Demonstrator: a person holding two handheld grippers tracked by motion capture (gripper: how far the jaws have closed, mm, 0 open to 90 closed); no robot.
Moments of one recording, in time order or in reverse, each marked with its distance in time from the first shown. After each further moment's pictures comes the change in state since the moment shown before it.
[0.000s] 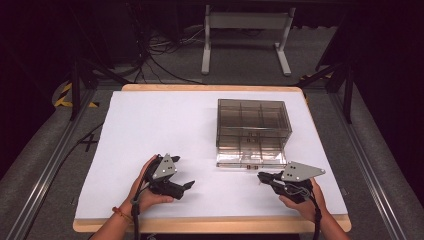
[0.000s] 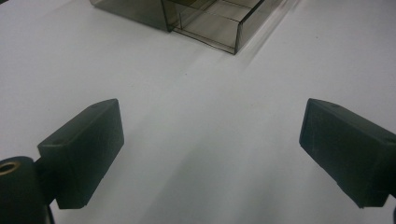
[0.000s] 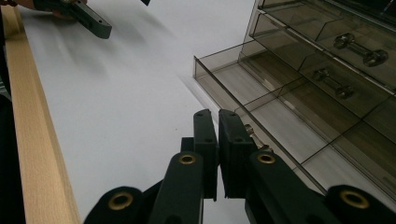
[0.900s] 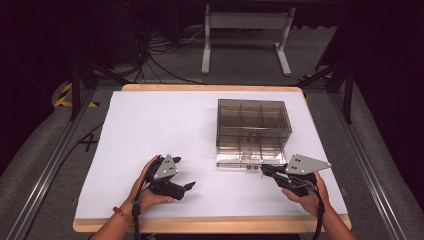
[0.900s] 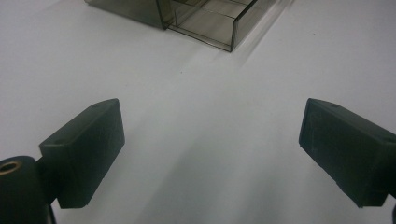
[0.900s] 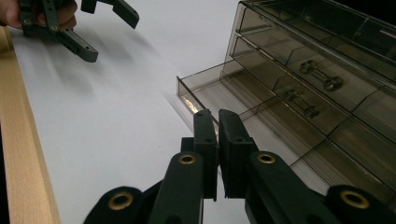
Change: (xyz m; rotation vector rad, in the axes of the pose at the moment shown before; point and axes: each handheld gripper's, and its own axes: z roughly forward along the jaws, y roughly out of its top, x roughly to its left) left arm -0.001 0.000 0.003 0.008 -0.012 0.005; right arm -0.011 0.015 -0.009 -0.028 -0.037 0.000
